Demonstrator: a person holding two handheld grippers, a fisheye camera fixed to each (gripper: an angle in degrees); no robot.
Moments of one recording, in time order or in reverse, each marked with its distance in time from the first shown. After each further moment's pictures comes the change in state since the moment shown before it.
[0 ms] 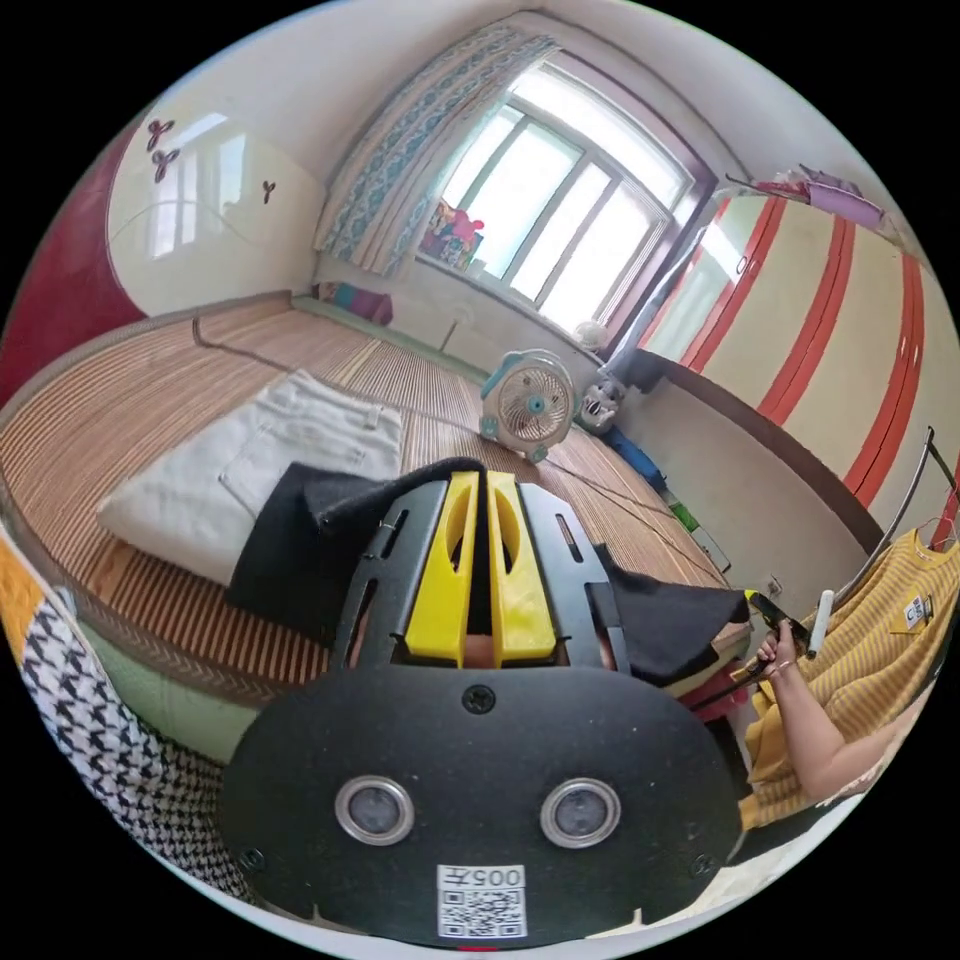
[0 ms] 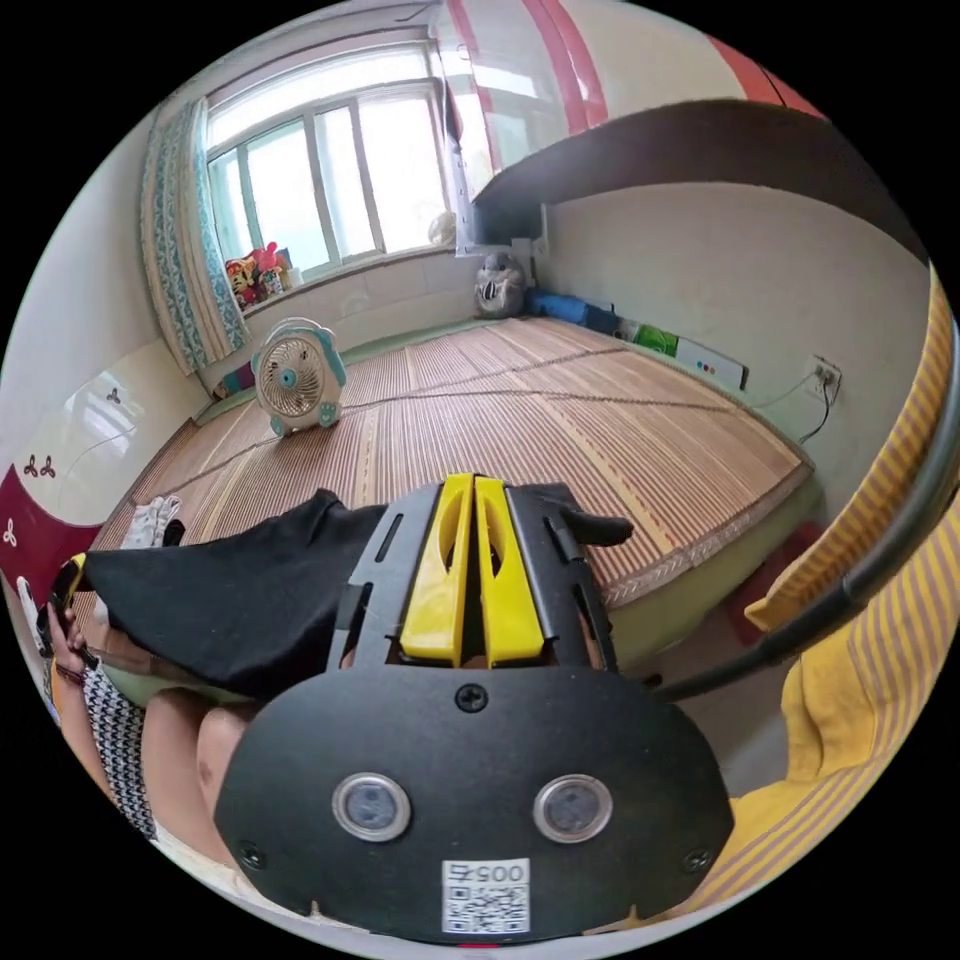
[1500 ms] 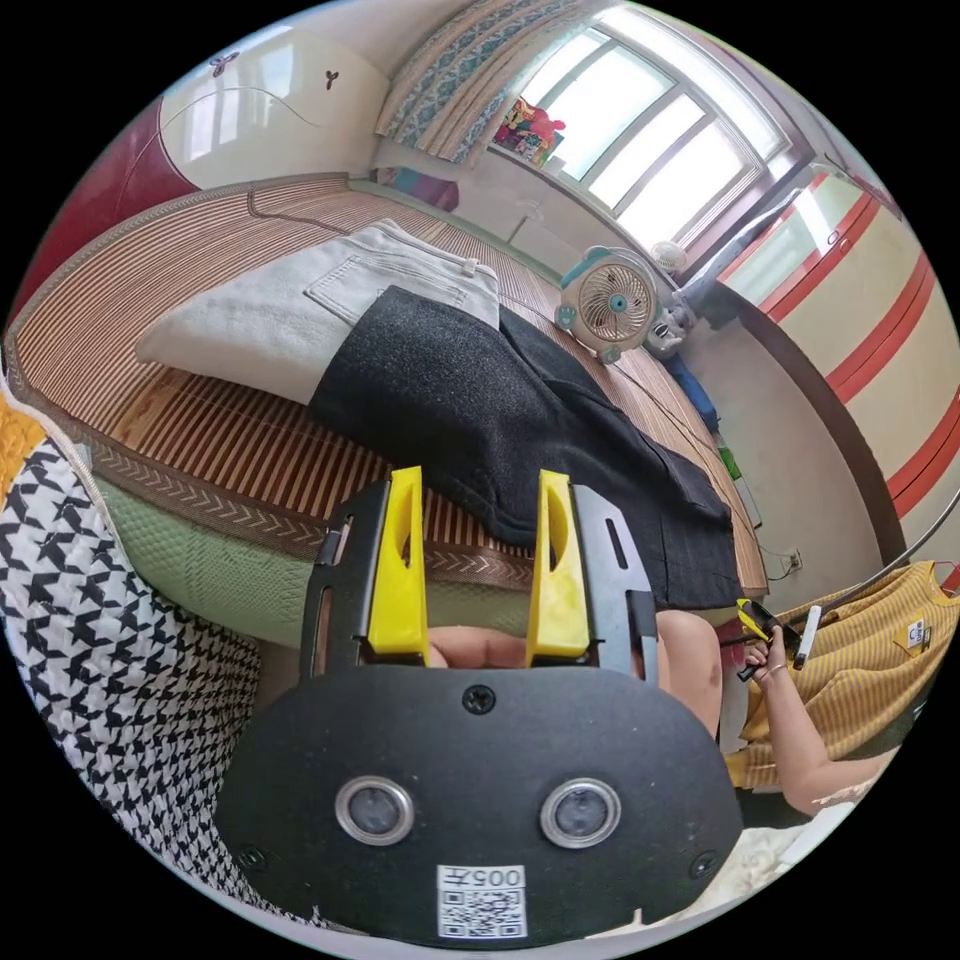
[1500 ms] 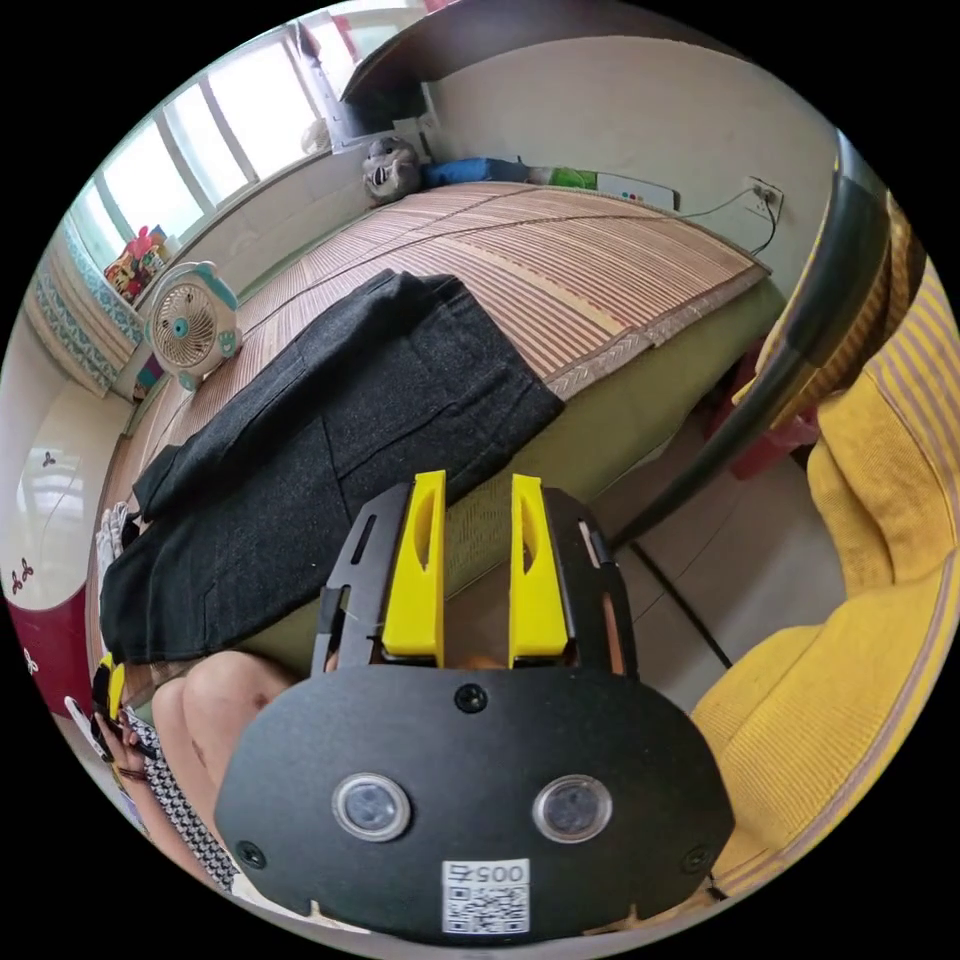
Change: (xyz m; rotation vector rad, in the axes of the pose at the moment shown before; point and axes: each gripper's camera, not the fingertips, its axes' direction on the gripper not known) left arm -0.069 0.057 0.055 -0.336 -0.074 -0.143; right arm 0.148 0.079 0.143 -0.385 0.100 0.284
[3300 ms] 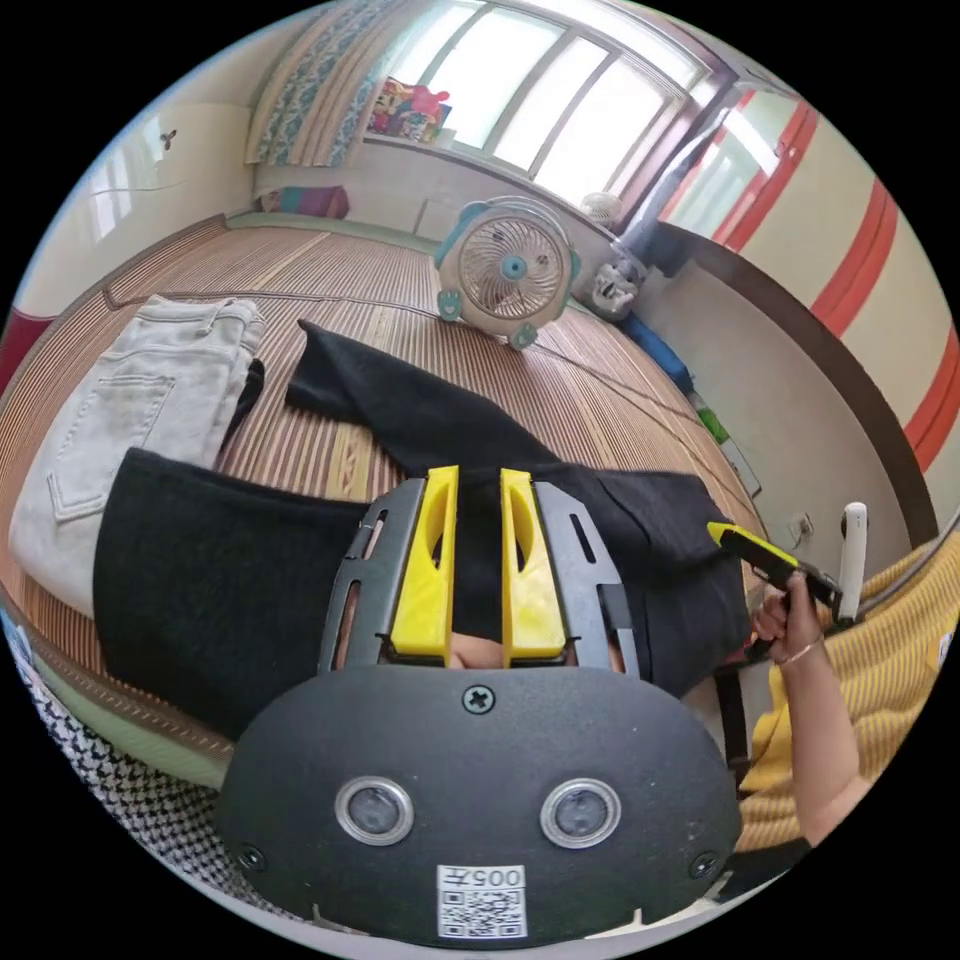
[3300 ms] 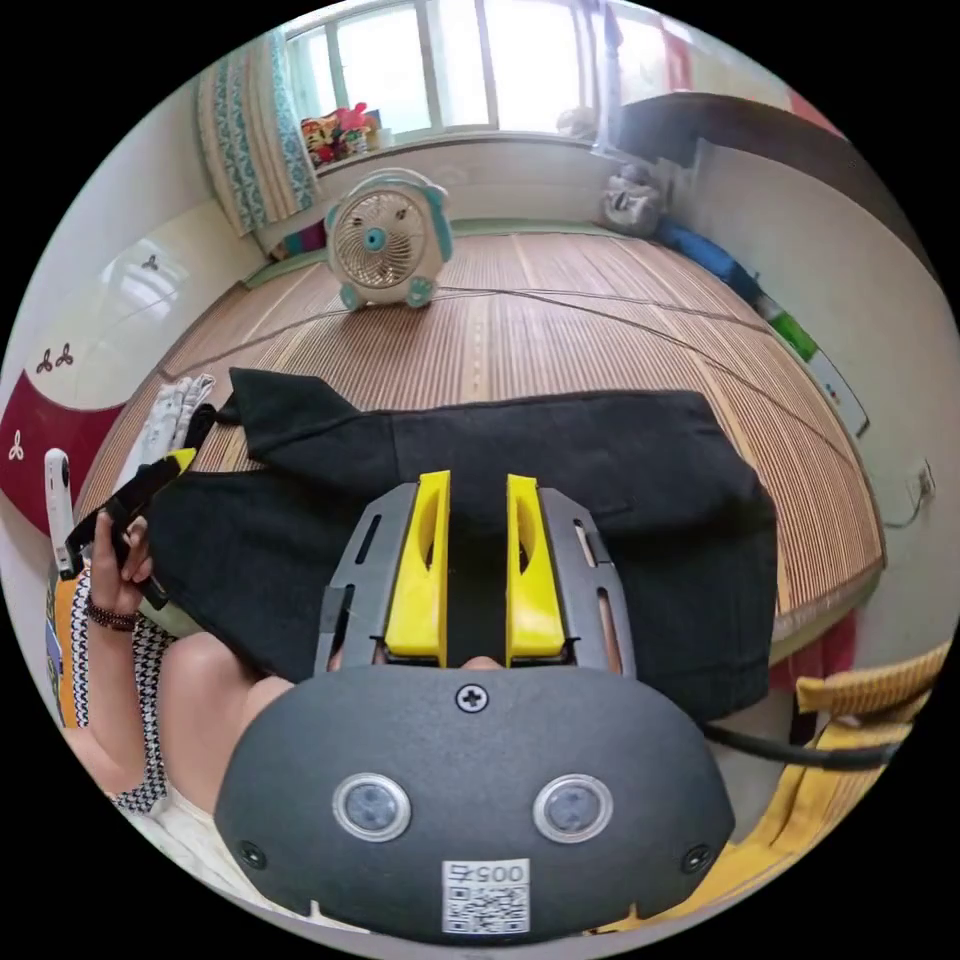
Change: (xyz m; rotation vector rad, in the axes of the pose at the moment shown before) left arm 0.186 -0.081 0.205 -0.001 -0.002 0.157; right arm -0.278 -0.089 0.157 -0.003 -0.096 -0.603
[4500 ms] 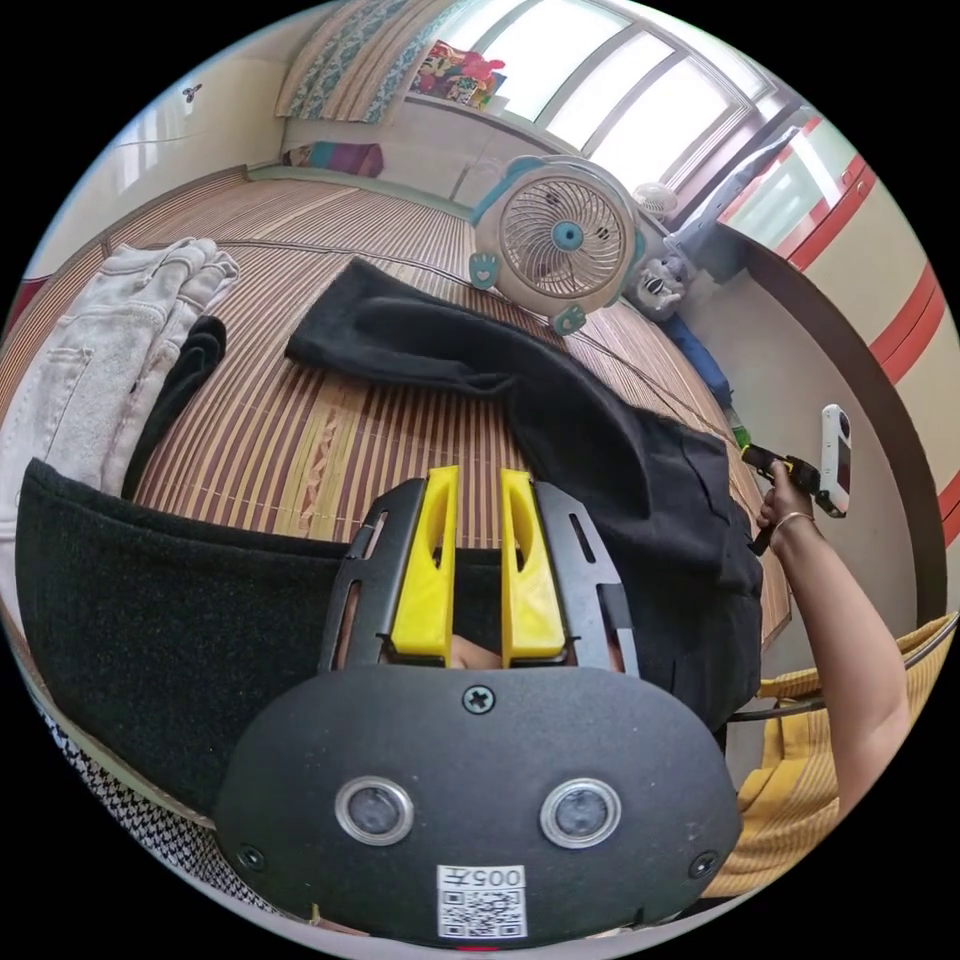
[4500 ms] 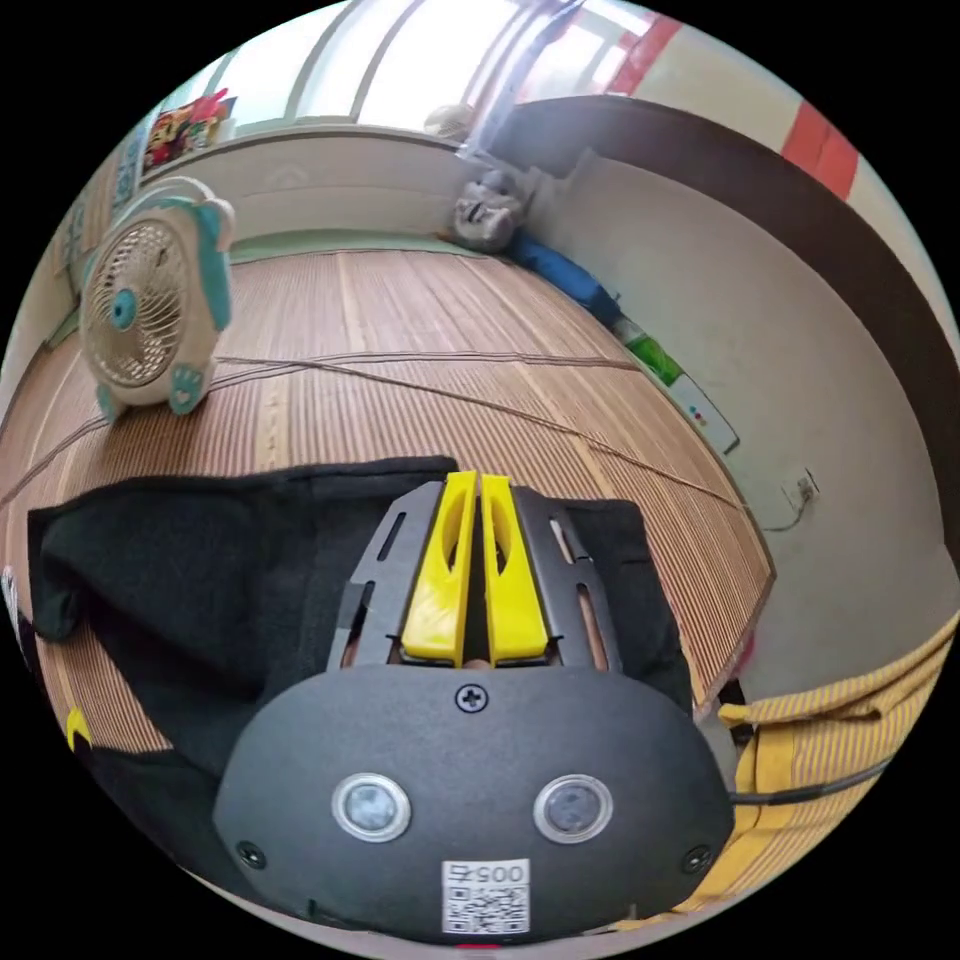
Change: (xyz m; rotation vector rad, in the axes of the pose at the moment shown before) left arm -0.032 -0.065 0.129 -0.076 -0.026 -0.086; right arm 0.038 -0.127 0.216 0.043 0.567 0.252
